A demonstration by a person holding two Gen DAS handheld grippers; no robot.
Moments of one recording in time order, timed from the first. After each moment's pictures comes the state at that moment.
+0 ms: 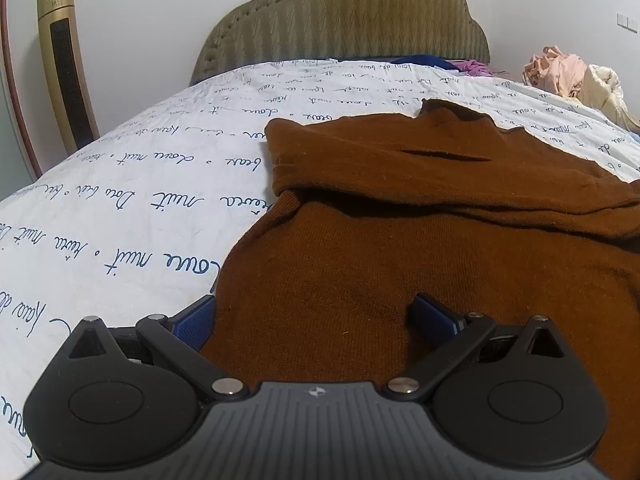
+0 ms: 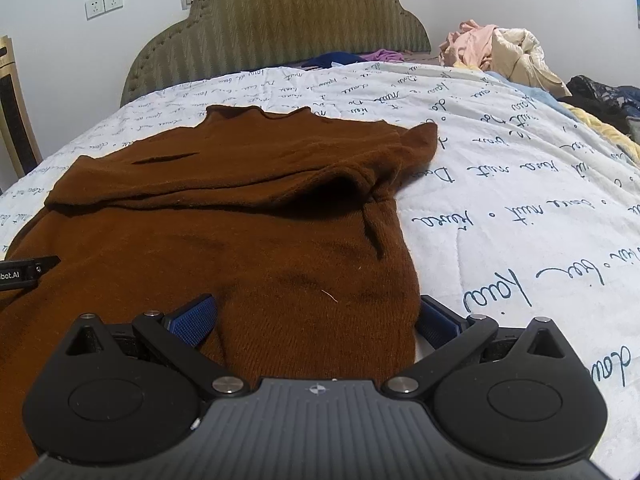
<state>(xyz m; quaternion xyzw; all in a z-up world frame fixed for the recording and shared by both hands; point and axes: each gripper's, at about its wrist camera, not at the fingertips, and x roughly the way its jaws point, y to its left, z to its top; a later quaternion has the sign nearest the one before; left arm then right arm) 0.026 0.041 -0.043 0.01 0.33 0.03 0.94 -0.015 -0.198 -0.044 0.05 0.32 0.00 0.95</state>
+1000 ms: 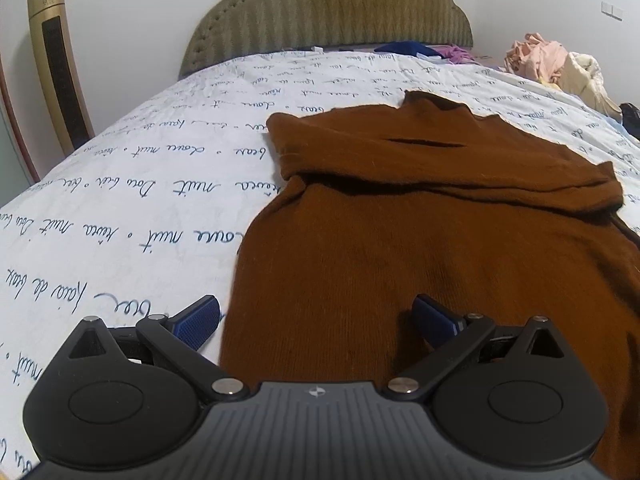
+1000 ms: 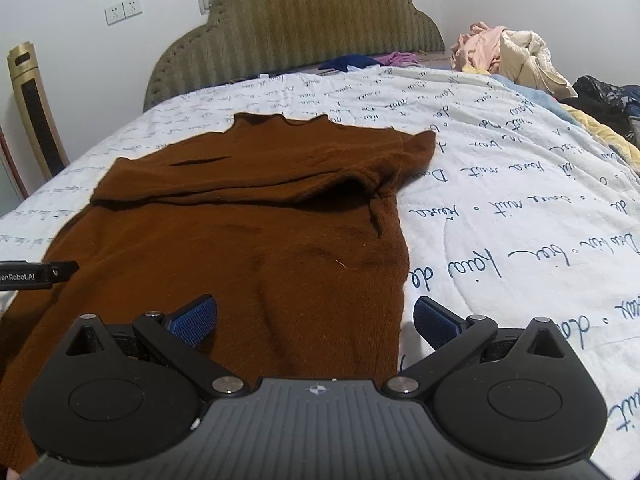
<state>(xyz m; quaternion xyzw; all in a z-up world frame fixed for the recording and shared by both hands) -0.013 0.052 -0.018 0.02 0.36 0.01 0.93 -0.066 -0.202 -0.016 0.06 0.32 0.03 0.95</state>
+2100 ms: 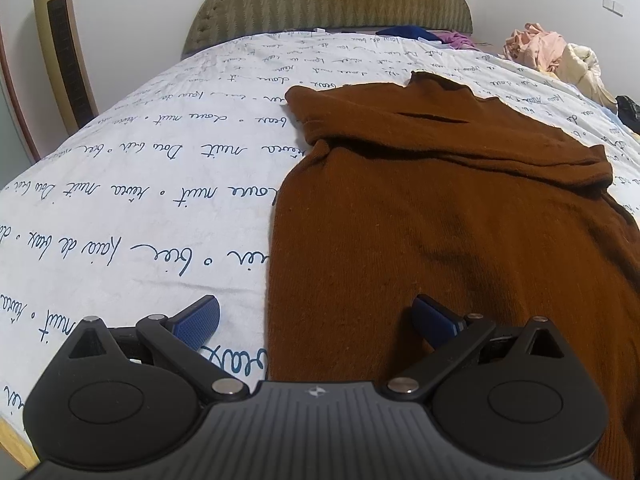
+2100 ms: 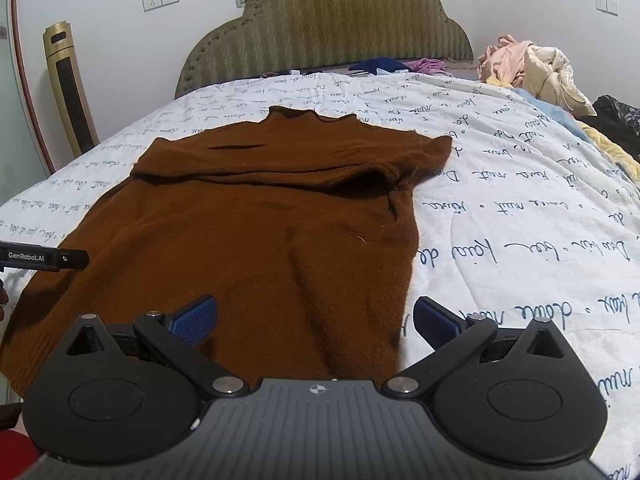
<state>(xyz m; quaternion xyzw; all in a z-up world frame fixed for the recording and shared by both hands) -0.042 0.079 -0.017 0.01 0.39 0.00 0.92 -0.104 -0.196 -0.005 0.03 0.32 0.07 0.94</state>
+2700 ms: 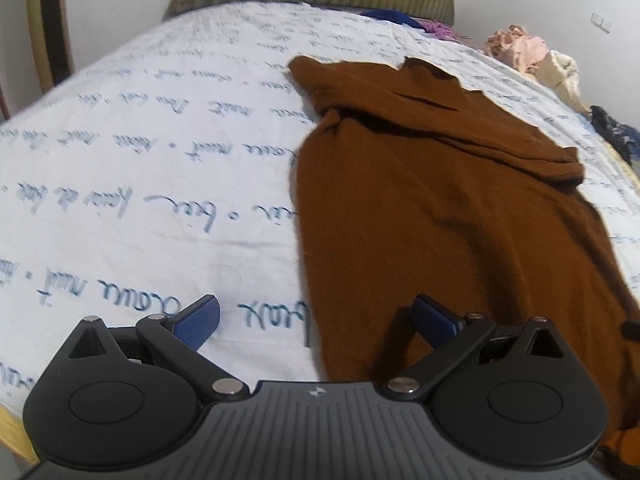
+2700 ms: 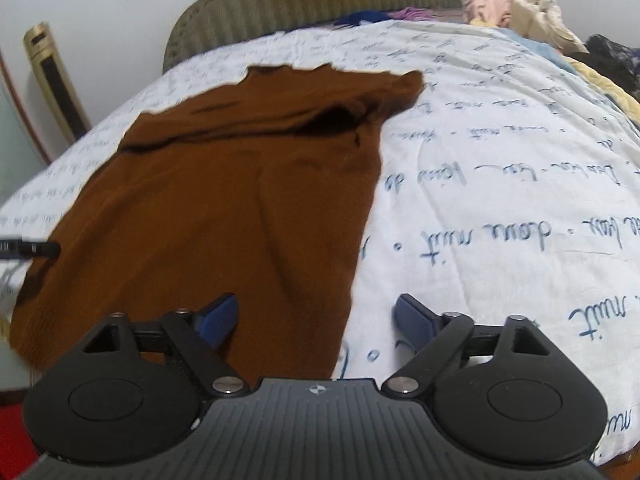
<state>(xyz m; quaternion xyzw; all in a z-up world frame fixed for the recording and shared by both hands) -0.054 0.125 -0.019 -0.05 0.43 -0.07 0.90 -0.119 -0.225 -0.023 0.06 0.39 0.07 0.92</state>
